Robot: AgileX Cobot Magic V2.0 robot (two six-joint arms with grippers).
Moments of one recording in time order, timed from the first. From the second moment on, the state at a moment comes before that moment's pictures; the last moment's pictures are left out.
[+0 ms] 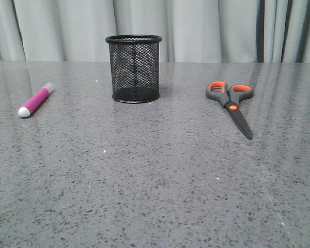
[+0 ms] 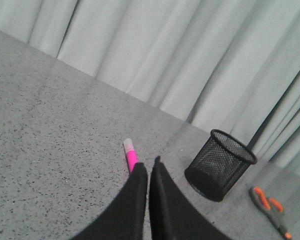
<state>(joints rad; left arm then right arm) -0.06 0.09 -0.23 -0.52 0.28 0.00 0.05 0.16 -0.10 0.64 0.24 -0.12</state>
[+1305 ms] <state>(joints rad) -0.06 0.89 -0.75 -0.32 0.66 0.18 0.05 0.85 -0.65 0.50 0.59 -0.21</state>
